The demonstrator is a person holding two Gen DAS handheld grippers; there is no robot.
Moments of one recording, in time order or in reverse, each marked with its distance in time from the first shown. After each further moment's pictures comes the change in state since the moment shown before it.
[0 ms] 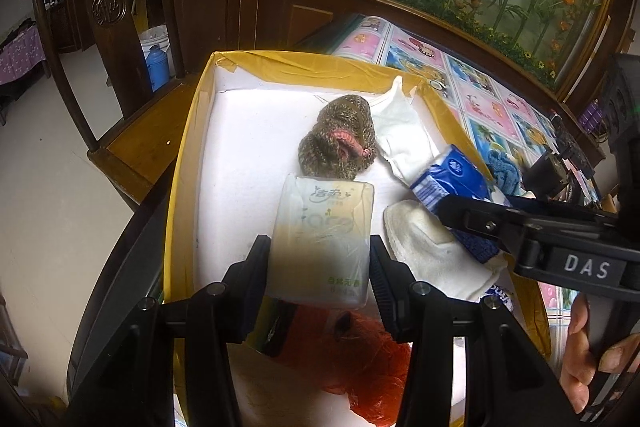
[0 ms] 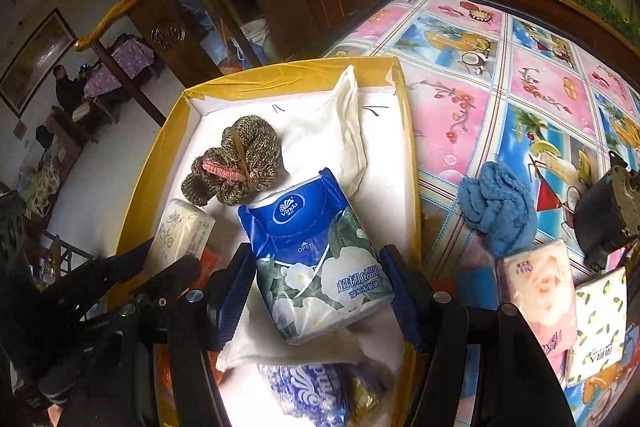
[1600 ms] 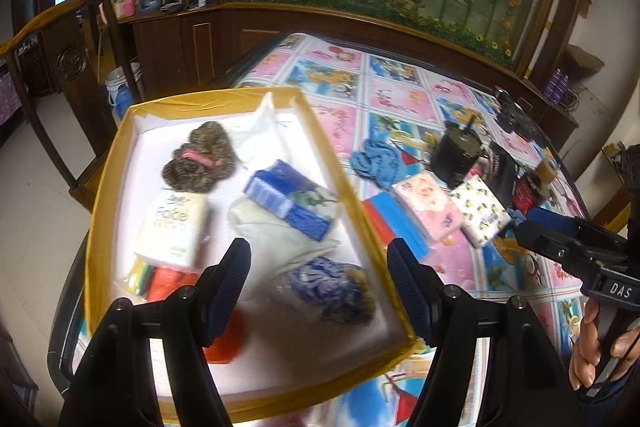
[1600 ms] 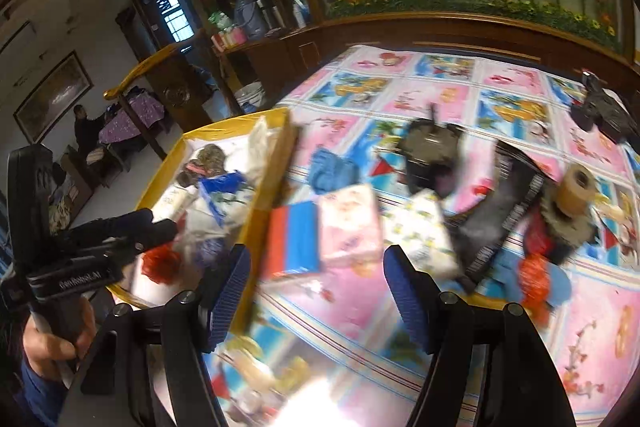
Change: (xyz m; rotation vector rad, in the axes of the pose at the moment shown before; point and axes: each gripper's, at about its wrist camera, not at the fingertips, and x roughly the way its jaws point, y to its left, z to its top) left arm -0.047 -0.122 -0.020 0.147 -0.052 -0.053; right arm -0.154 -0.135 -0.109 0.044 -0.254 0.027
